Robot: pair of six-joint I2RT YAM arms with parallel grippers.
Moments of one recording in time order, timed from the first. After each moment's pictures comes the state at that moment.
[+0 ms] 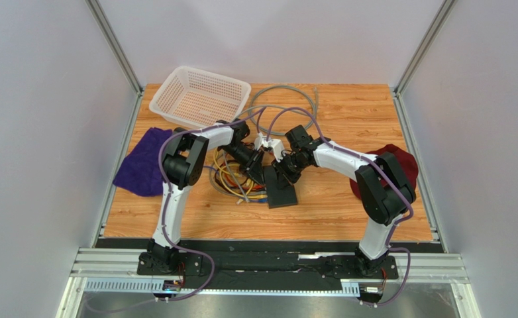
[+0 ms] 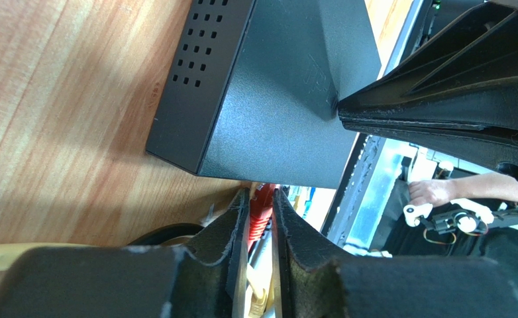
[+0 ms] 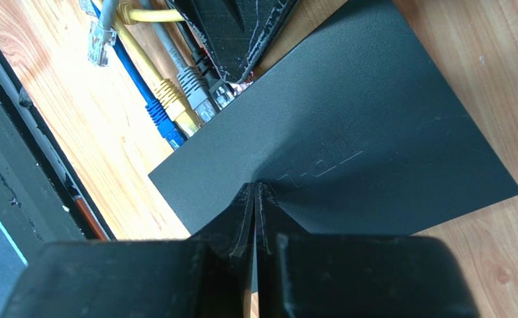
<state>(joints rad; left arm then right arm) -0.46 2.29 1.59 -0.87 1.00 0.24 0.57 1.80 1.16 -0.53 -0.54 -0.27</state>
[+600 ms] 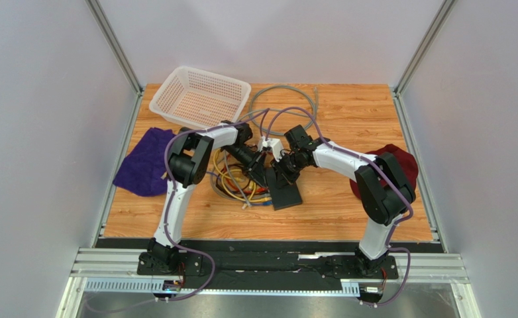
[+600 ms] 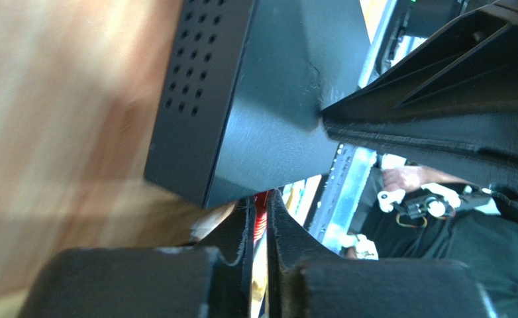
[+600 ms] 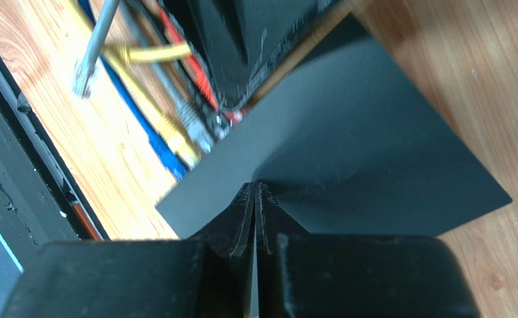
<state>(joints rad) -0.47 2.36 1.66 -0.97 1.06 0.27 0.57 1.80 1.16 -0.51 -0.53 -0.27</state>
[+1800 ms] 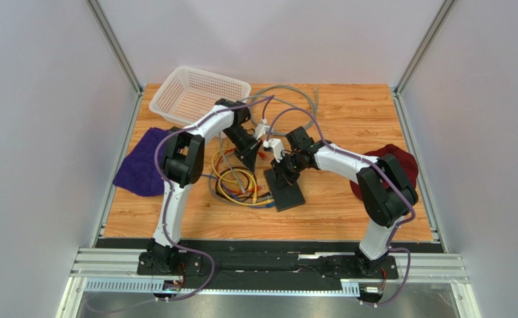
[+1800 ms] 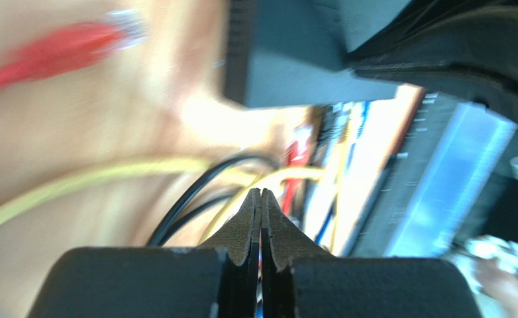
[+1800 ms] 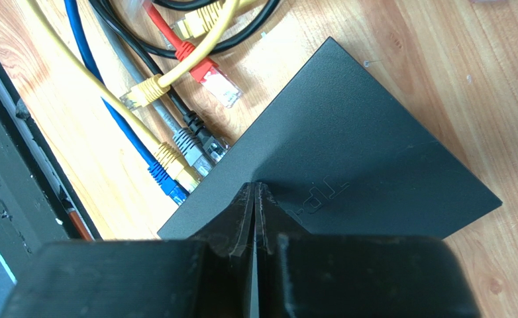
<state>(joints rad) -0.44 2.34 1.94 -1.30 0.79 0.59 0.58 1.78 1.12 -0.44 -0.53 -0.25</state>
